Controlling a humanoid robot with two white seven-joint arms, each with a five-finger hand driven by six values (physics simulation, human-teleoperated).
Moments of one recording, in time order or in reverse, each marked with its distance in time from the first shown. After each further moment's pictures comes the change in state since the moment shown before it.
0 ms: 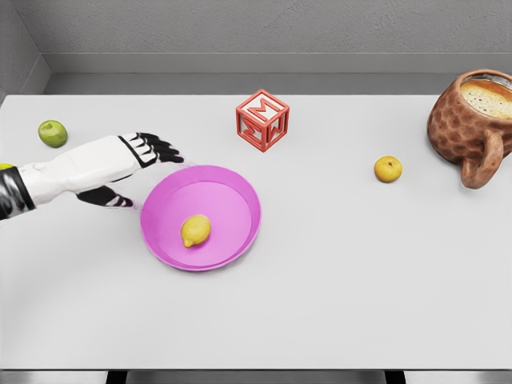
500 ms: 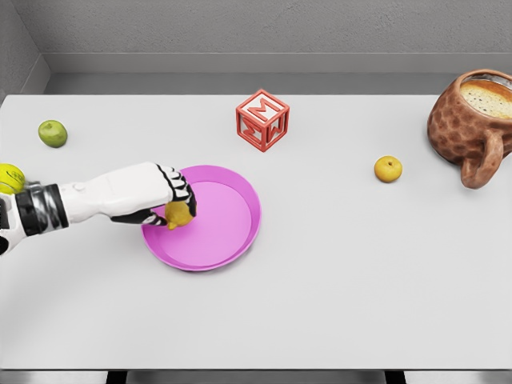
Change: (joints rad) left arm -0.020 -0.011 -0.178 -0.063 -0.014 0.000 0.000; right arm 0.000 0.000 0.000 0.000 0.000 0.000 0.000
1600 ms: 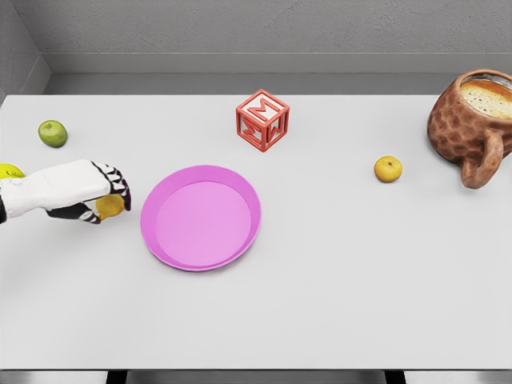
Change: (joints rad) left arm 0.034 0.173 0.064 0.123 0.011 0.000 0.000; right arm 0.000 0.000 0.000 0.000 0.000 0.000 0.000
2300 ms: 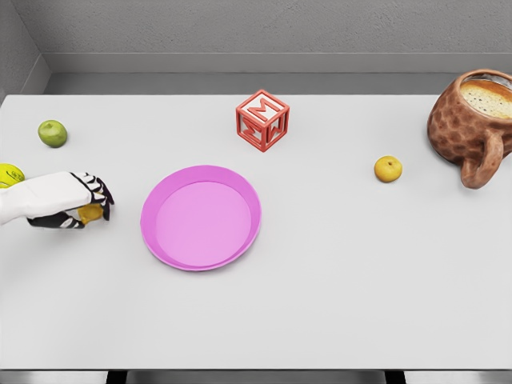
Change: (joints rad) left arm 0.028 0.041 0.002 0.080 -0.045 0.000 0.000; right arm 0.000 0.000 0.000 0.000 0.000 0.000 0.000
